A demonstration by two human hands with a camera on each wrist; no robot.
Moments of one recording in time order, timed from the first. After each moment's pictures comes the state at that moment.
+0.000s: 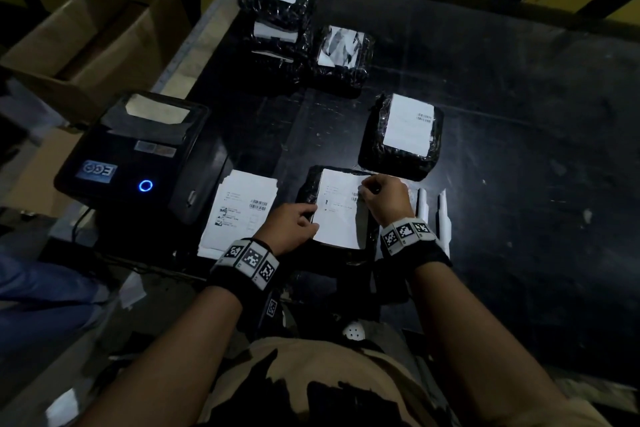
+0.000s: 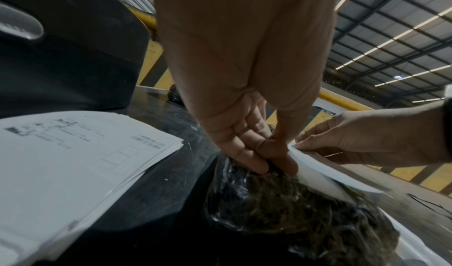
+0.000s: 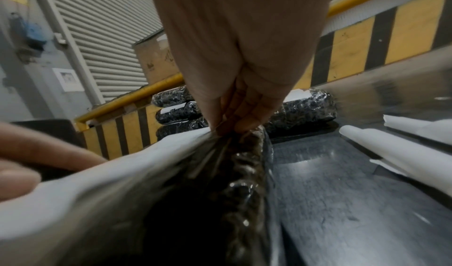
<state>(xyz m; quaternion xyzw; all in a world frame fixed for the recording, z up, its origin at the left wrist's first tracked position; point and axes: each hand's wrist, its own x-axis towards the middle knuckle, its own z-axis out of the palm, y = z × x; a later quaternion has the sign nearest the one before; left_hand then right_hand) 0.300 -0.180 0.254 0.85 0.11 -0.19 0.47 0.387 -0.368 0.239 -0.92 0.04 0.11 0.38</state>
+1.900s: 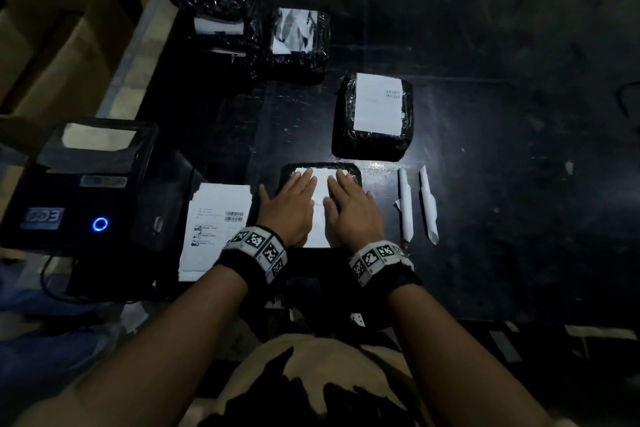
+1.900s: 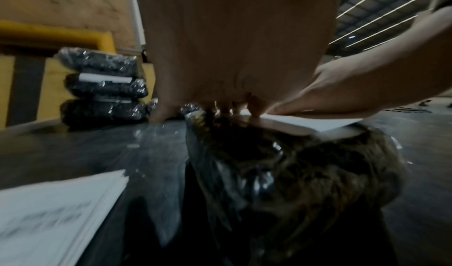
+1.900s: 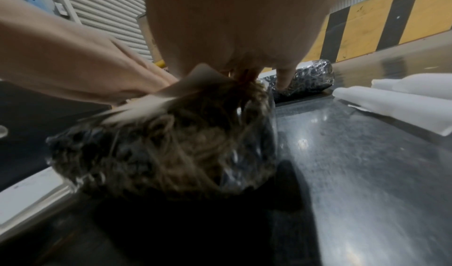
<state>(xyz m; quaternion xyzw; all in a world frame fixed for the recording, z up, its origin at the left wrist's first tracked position) 0.348 -0.212 0.238 0.97 -0.09 -0.22 0.08 0.342 -0.356 0.209 -0.96 -0.05 0.09 0.25</state>
